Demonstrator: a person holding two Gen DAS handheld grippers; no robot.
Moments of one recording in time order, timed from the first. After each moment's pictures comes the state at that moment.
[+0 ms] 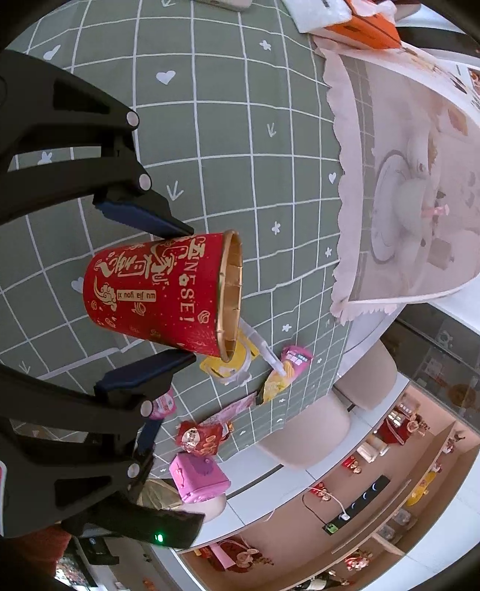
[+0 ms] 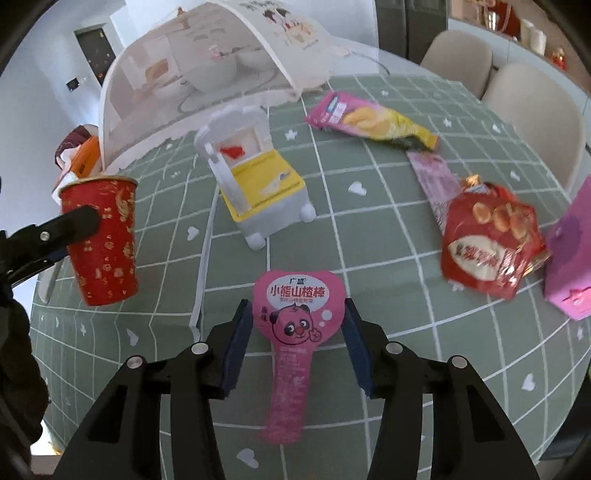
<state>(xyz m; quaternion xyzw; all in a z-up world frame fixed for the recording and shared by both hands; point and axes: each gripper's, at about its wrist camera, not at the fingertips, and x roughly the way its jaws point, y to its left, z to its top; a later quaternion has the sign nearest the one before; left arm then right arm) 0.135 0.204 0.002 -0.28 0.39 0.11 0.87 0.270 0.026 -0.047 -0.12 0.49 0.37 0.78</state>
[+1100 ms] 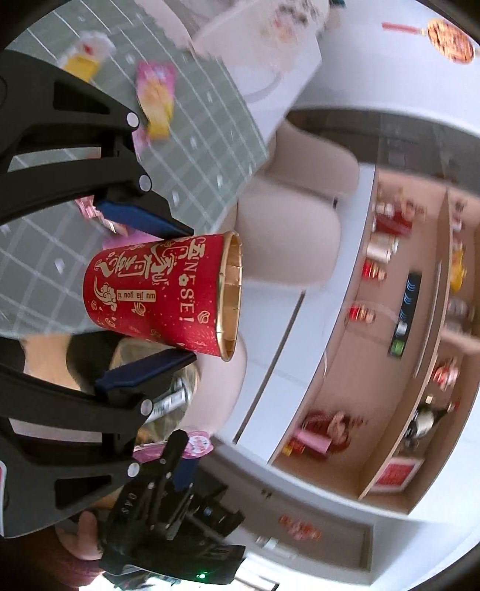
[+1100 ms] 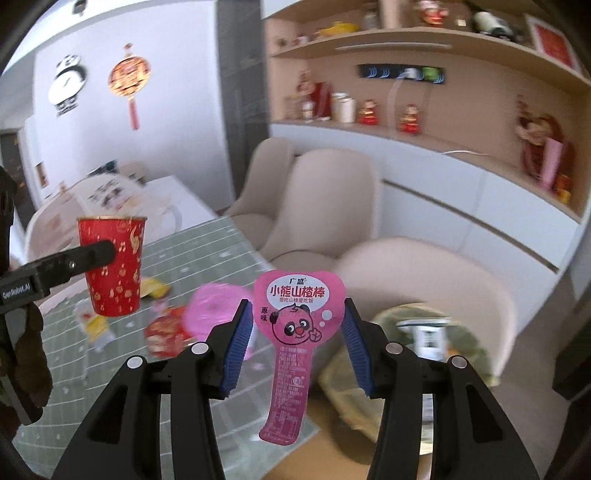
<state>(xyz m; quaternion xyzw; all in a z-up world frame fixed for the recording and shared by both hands) 0.302 -0.071 0.135 -0.09 0.31 -0.18 0.93 0.315 -0.297 0.121 -0.03 0.32 0.12 0.94</state>
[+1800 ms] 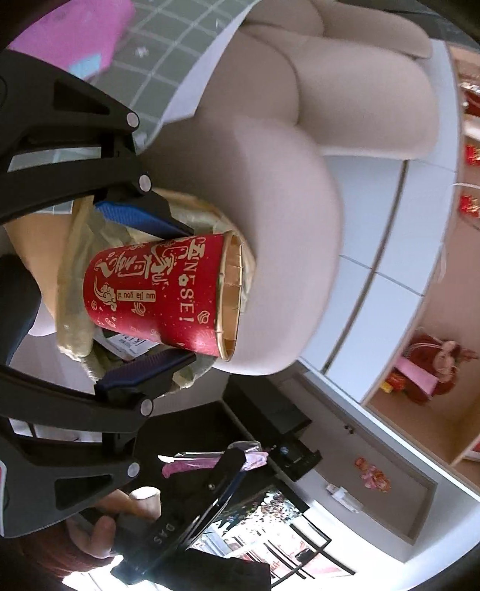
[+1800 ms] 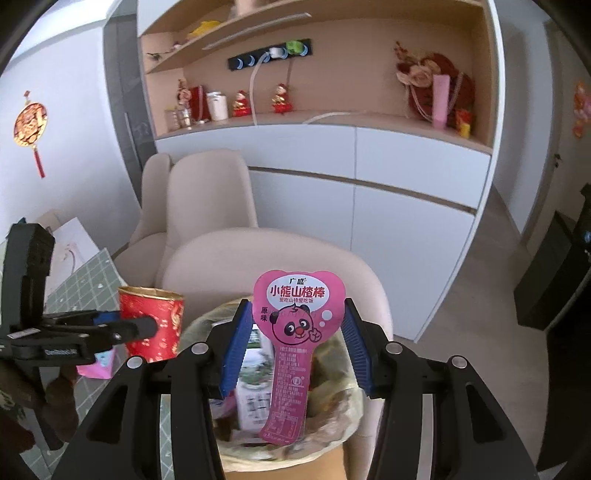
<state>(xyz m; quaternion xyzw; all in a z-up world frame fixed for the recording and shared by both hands) 0.440 -0.280 0.039 -0.08 0.47 -0.35 0.81 0.361 -0.481 0.085 0.05 0.35 -0.03 0.94</state>
